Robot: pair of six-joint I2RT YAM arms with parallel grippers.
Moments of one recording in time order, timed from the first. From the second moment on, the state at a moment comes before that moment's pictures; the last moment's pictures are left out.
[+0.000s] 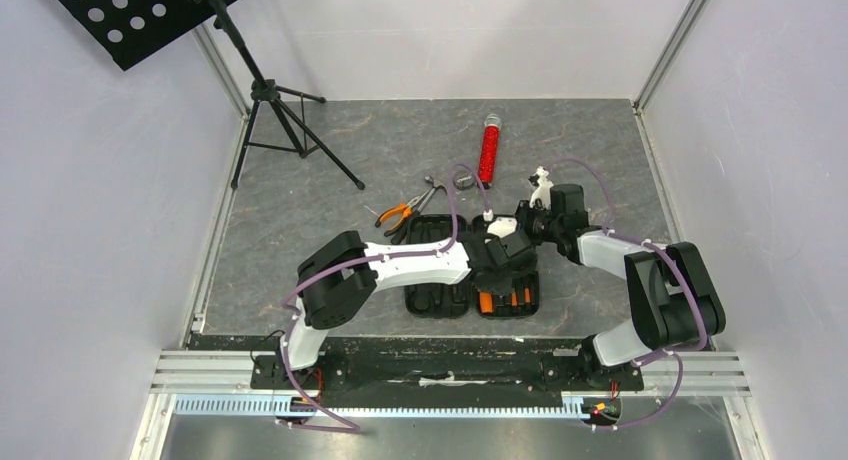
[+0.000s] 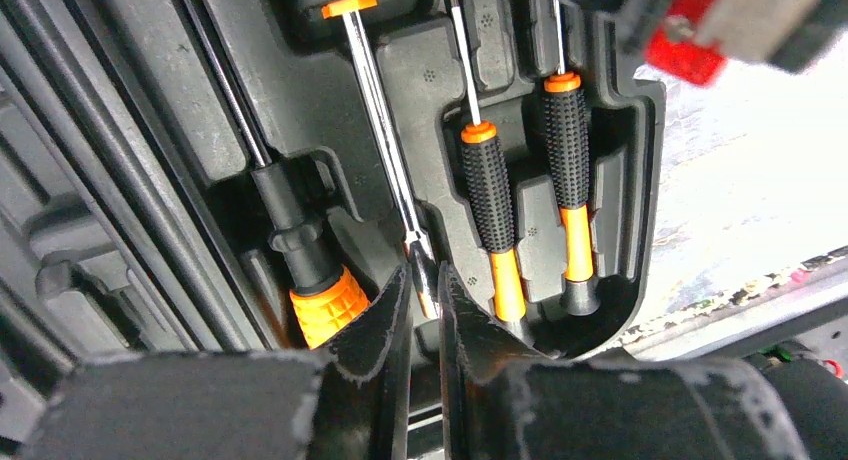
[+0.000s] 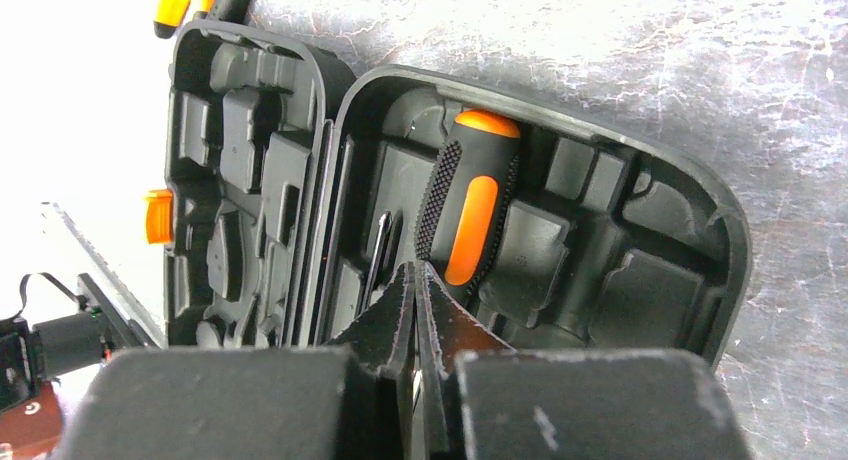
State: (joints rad) left arm -1.20 2.04 1.51 -0.60 -0.23 -0.94; right arm 0.21 1.51 0.60 0.14 -0.51 0.39
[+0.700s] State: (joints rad) left arm -1.13 2.12 1.64 -0.74 -0.06 -0.96; right arm 0.17 1.49 0.54 0.21 -0.48 0.46
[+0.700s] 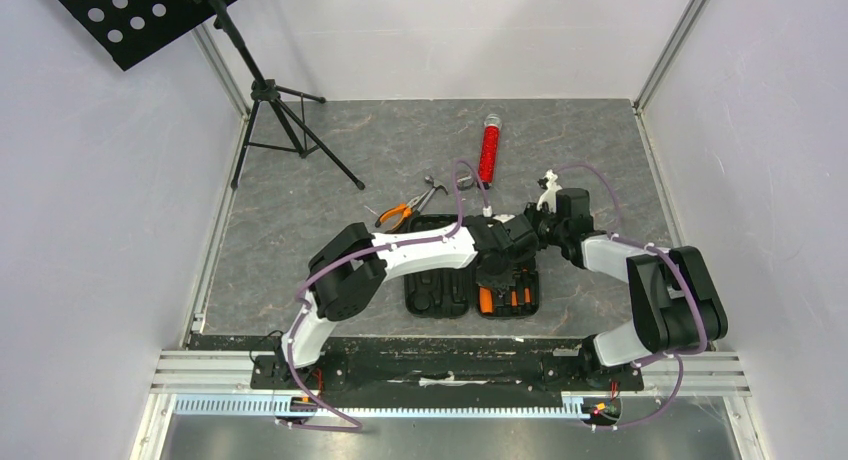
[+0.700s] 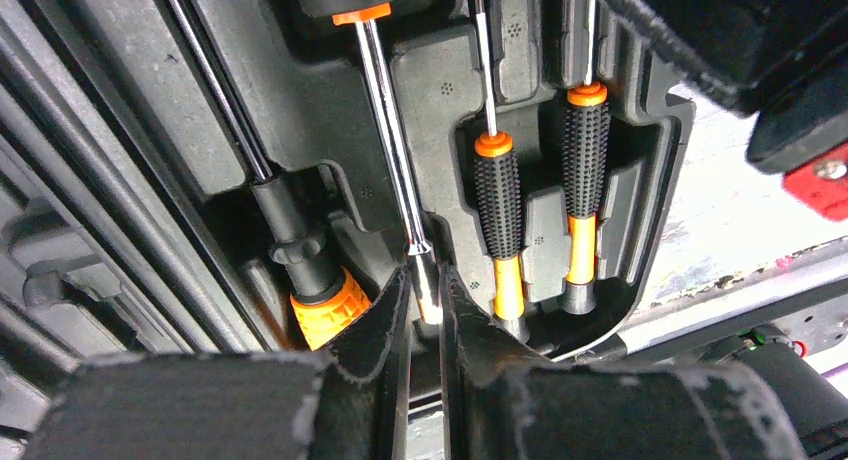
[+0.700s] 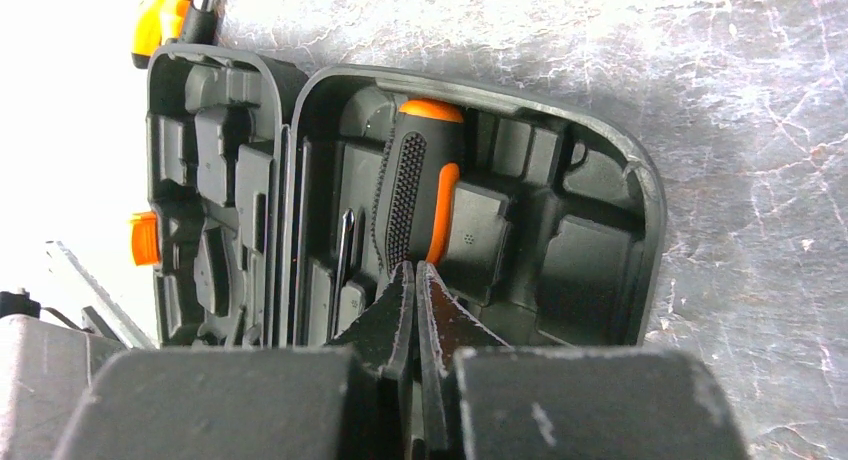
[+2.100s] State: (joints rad) left arm -1.09 2.03 1.51 -0.53 -0.20 -0.91; right arm 0.17 1.50 0.72 0.02 -0.60 0.35
